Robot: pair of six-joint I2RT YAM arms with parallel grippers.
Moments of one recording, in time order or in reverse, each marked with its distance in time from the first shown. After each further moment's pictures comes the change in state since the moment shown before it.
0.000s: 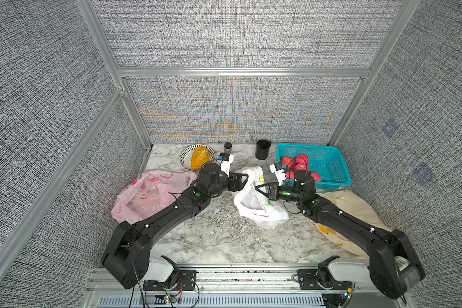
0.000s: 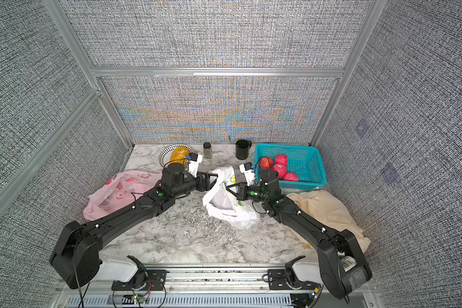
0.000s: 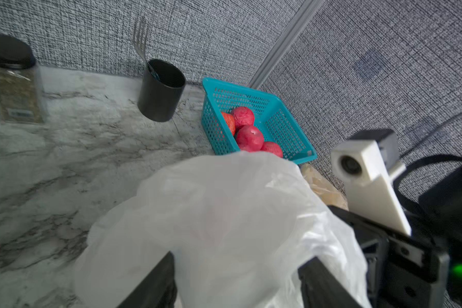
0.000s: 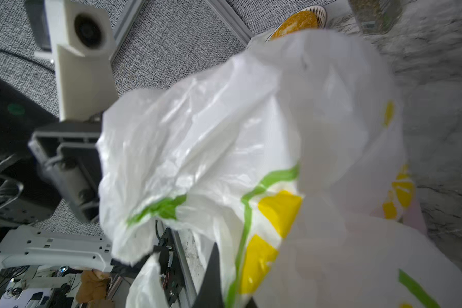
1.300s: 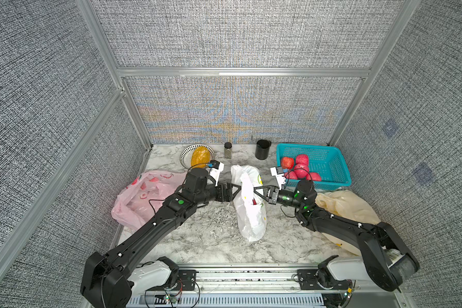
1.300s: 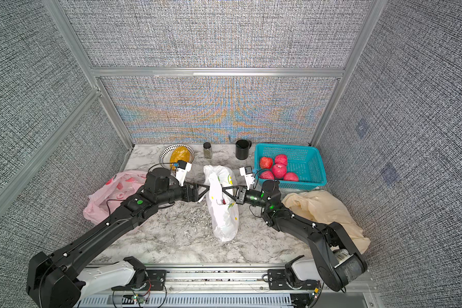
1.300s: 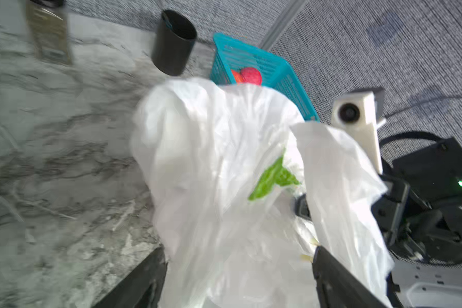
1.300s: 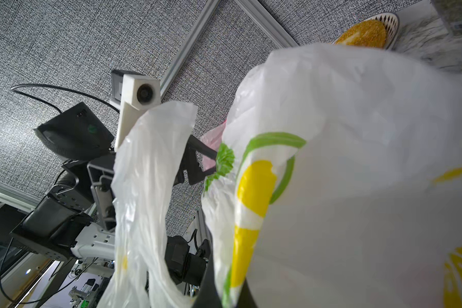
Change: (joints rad) left arm 0.006 -0.266 -0.079 -0.351 0.089 0.012; right arm 0.022 0.076 -0.165 0.566 -0.053 0.265
